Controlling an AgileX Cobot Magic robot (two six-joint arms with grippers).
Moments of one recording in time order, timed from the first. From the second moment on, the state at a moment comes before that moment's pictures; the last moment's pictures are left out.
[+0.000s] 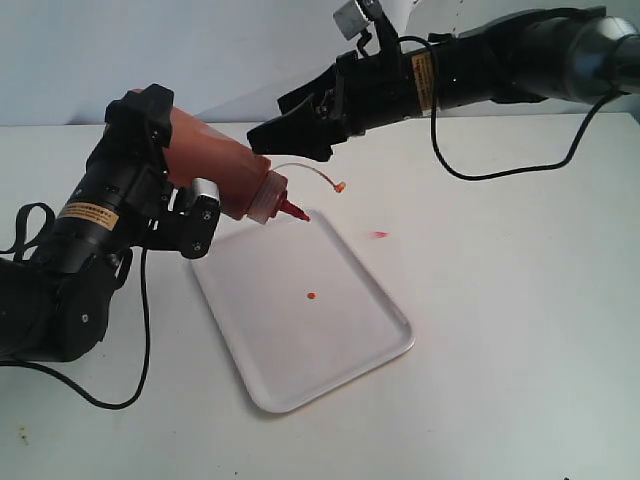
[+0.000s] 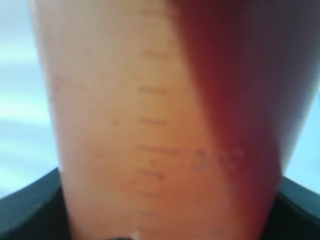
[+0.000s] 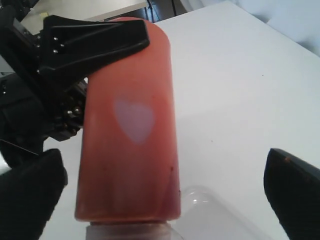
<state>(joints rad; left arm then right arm) -0.48 1.85 -0.66 -0.40 -1.17 2.11 0.29 2.16 -1.69 -1.75 -1.09 1.54</state>
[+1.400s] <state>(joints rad) -0.48 1.85 -0.66 -0.40 -1.17 2.11 0.42 2.23 -1.69 -1.75 -1.01 1.44</state>
